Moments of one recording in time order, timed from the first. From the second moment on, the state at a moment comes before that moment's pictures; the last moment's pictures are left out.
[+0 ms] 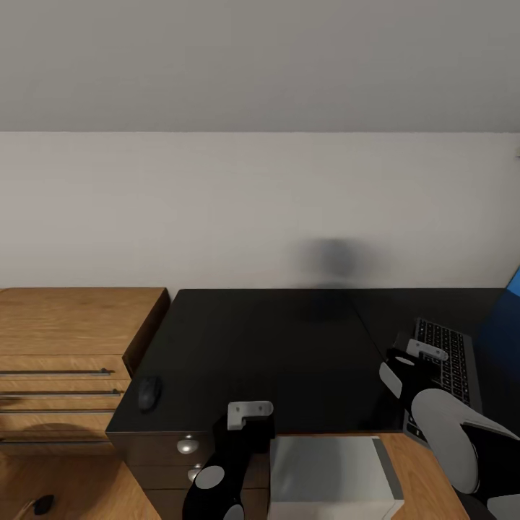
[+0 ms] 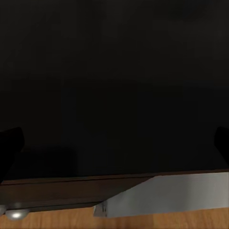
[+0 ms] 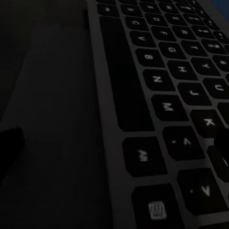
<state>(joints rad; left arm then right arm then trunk) -0.09 -0.17 -0.56 -1.61 0.31 0.55 0.57 -0.96 -0.14 -0.22 -0.19 -0.05 -0.05 -0.55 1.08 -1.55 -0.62</state>
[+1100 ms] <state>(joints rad) -0.09 -0.17 -0.56 -1.61 0.31 0.55 0.57 -0.96 -0.14 -0.22 -0.19 -0.05 -0.05 -0.55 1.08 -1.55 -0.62</state>
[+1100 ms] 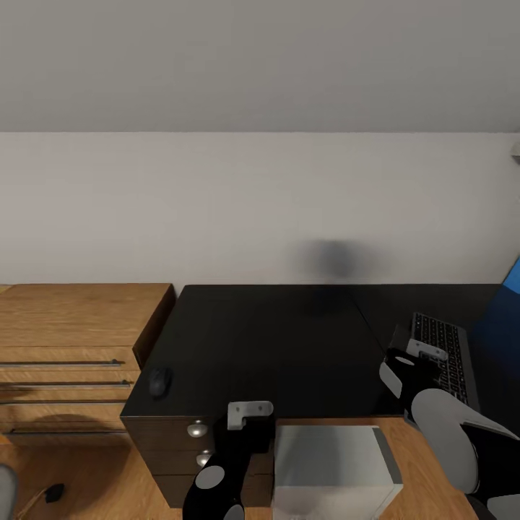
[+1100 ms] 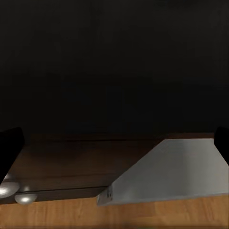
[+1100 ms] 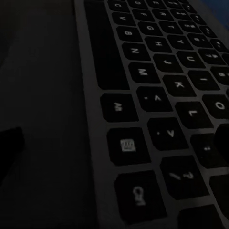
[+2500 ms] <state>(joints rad) -0.09 -0.17 -0.56 -1.61 0.31 0.55 0.57 -0.96 -0.14 -0.22 -0.19 -0.05 -0.05 -0.55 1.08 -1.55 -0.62</state>
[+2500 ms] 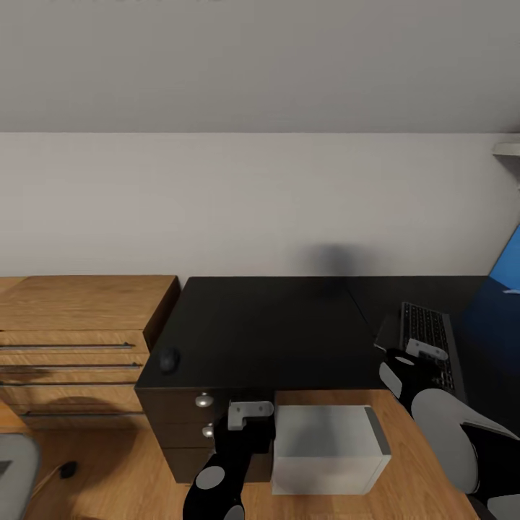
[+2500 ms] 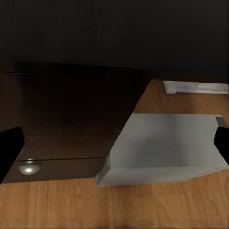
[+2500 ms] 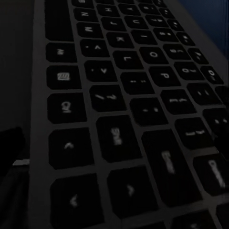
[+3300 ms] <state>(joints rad) -0.09 -0.17 -0.56 -1.61 0.31 0.55 0.57 -0.96 -0.14 -0.22 -0.13 -0.06 -0.05 -0.55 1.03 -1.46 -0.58</state>
